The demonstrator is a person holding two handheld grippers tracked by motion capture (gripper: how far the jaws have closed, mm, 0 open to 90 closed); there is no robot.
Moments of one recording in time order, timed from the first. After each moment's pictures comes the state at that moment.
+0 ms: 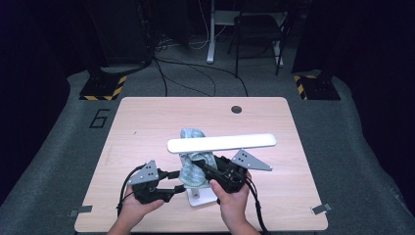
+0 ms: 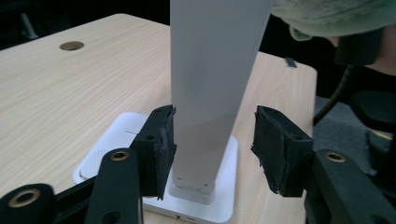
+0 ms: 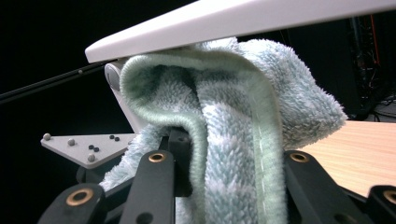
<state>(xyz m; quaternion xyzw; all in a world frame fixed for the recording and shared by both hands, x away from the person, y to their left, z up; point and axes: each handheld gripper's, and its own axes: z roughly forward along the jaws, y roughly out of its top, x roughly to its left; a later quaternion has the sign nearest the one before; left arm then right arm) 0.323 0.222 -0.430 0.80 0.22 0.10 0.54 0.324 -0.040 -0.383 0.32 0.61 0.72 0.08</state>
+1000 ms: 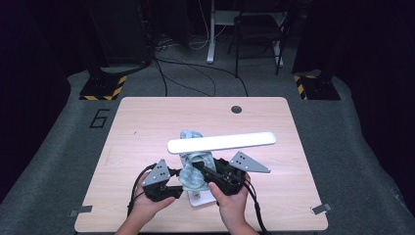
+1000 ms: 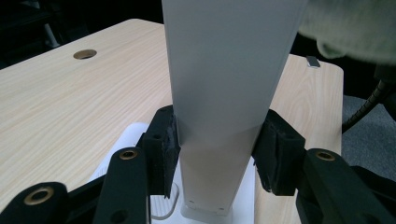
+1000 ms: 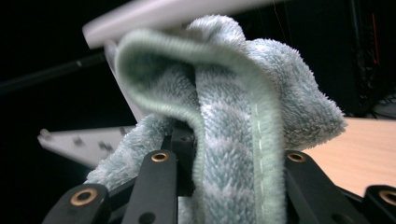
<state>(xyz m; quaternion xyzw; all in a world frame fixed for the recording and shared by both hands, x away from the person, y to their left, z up) 0.329 0.200 -0.434 0.81 0.21 0.13 0.53 0.321 -0.038 -0.388 0.32 0.62 0.71 0.09</state>
